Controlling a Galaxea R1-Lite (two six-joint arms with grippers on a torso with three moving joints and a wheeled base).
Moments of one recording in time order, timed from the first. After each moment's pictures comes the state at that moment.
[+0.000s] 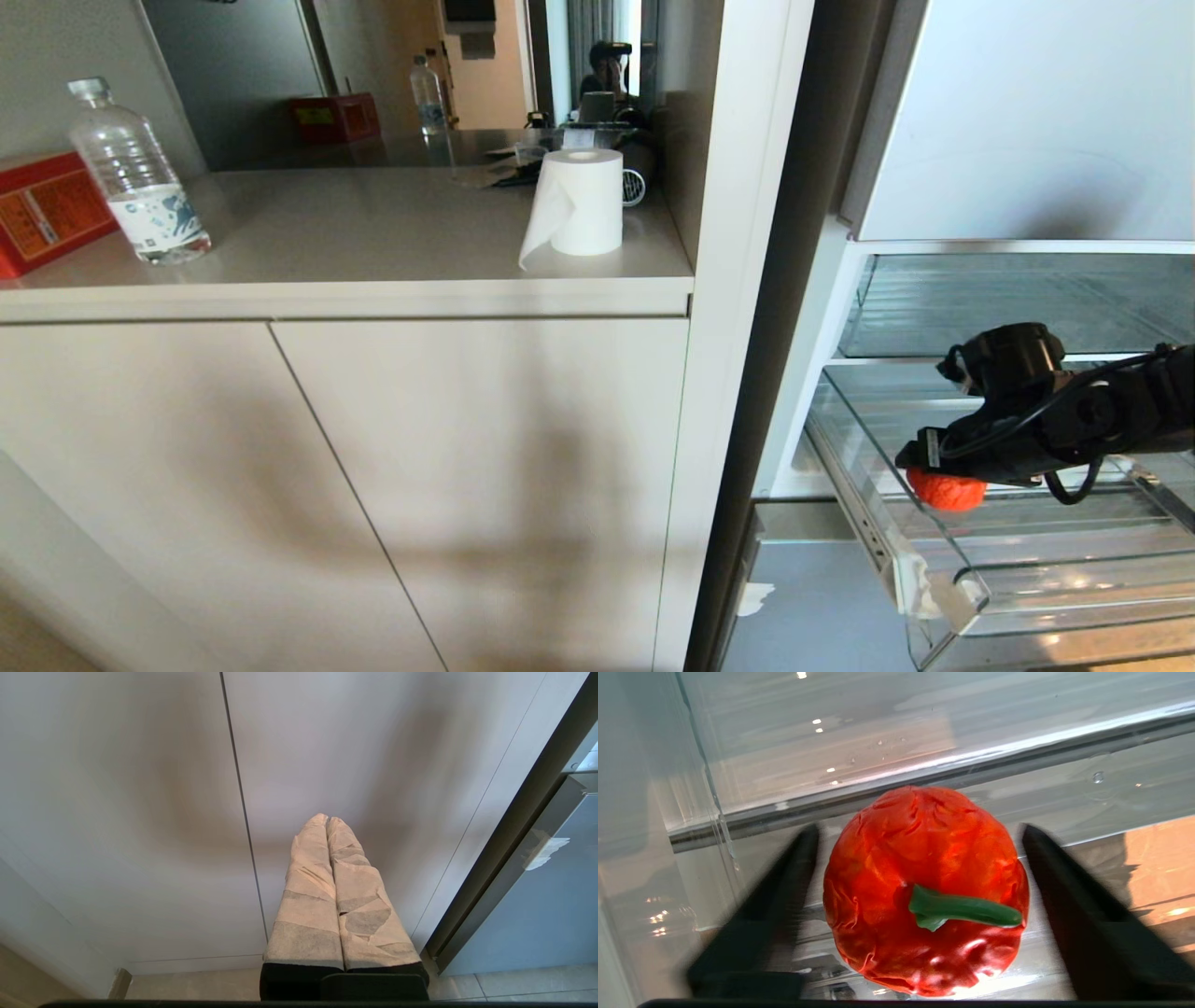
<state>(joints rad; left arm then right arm) 0.00 0.00 0.00 0.00 0.00 0.00 -0.03 1.99 -1.10 -0.02 -0.14 0.16</state>
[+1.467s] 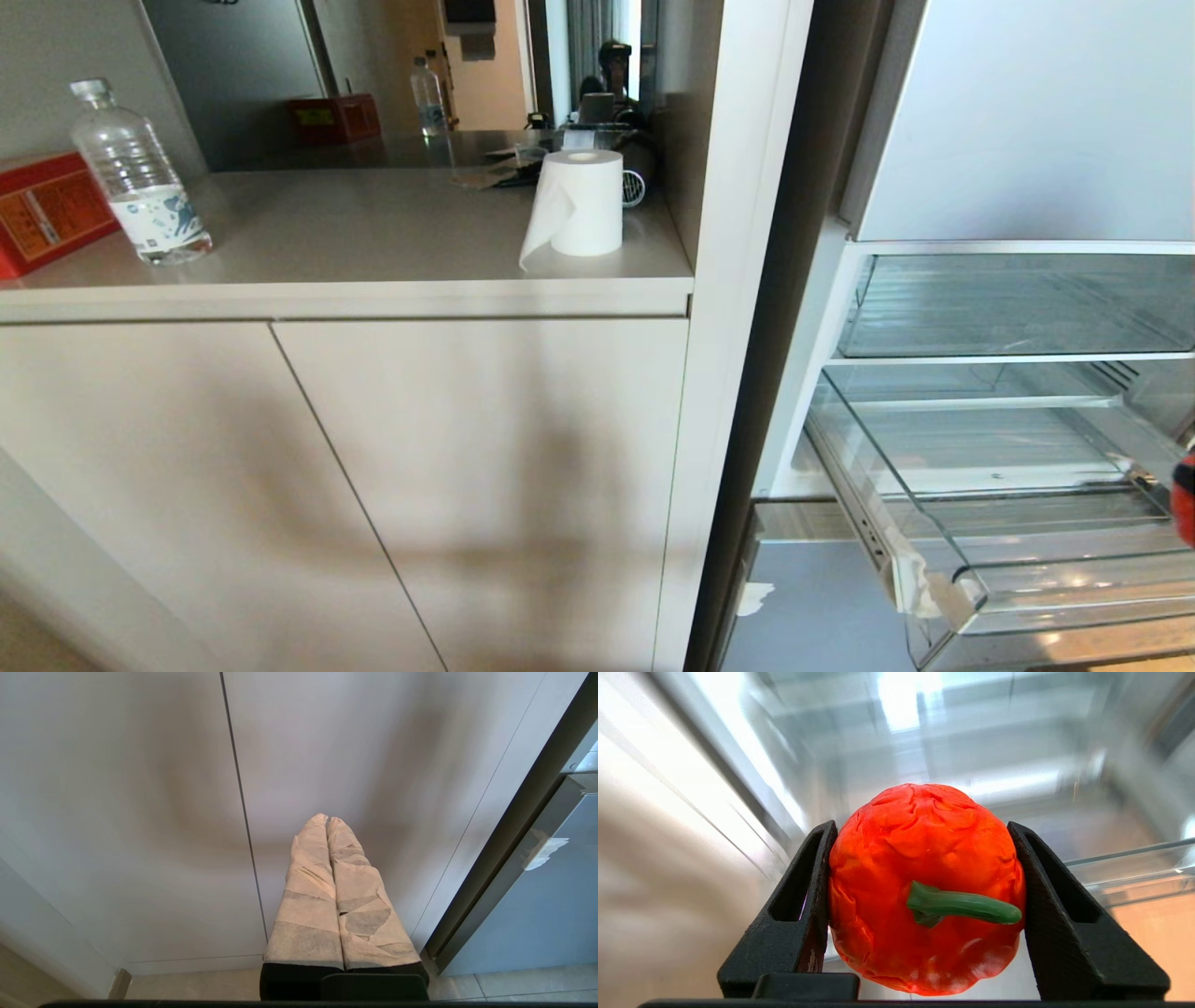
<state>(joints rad) 0.00 0.00 0.00 0.00 0.00 0.00 0.01 0.77 -0.53 -0.03 -0.12 0.14</state>
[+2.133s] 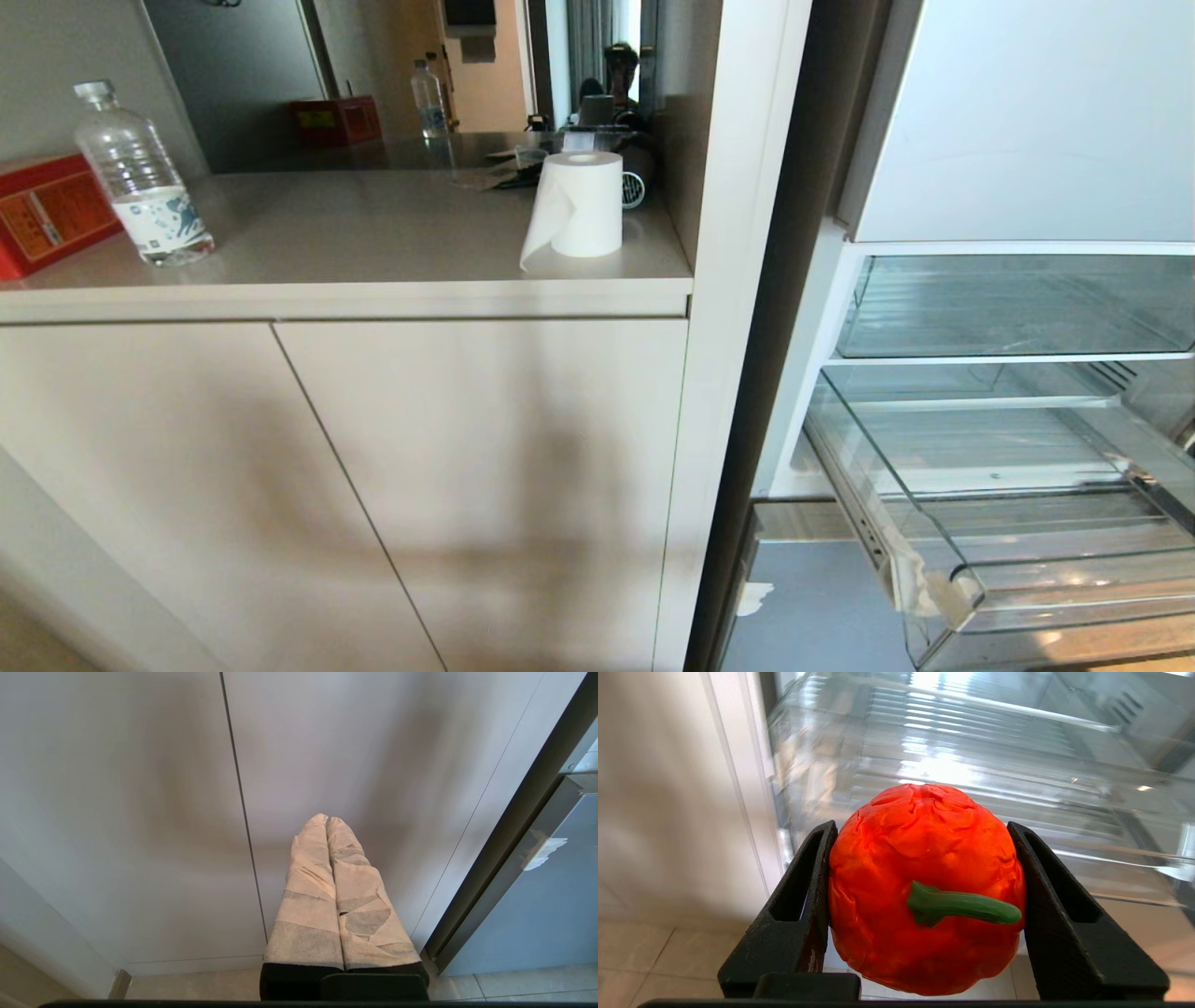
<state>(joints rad) 0.00 0.00 0.00 0.00 0.00 0.01 0.02 0.14 -0.01 -0.08 0.00 -0.15</state>
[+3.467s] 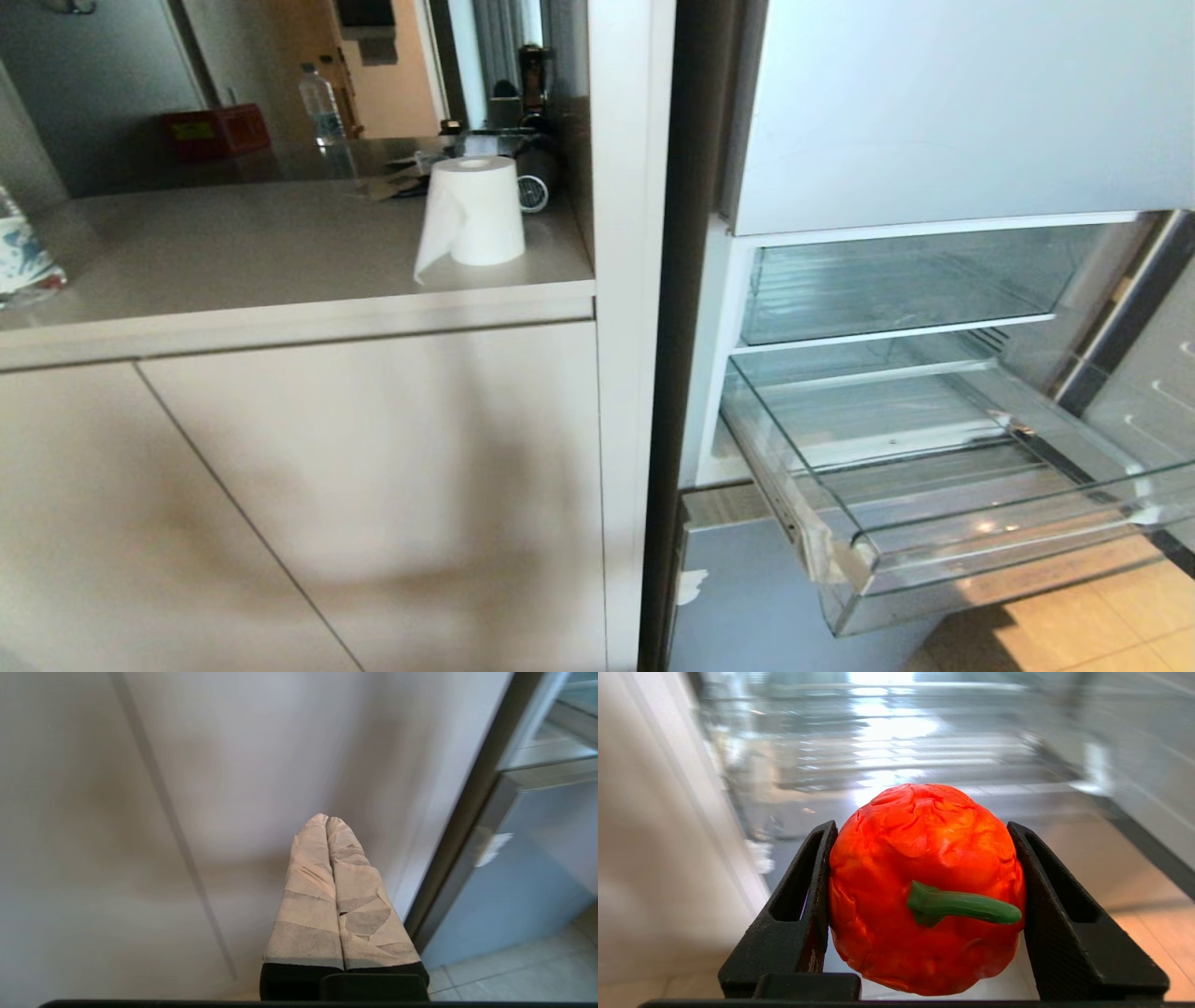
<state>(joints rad) 0.00 0.00 0.00 0.00 0.00 0.00 0.00 0.00 0.00 0.00 0.00 -0.03</state>
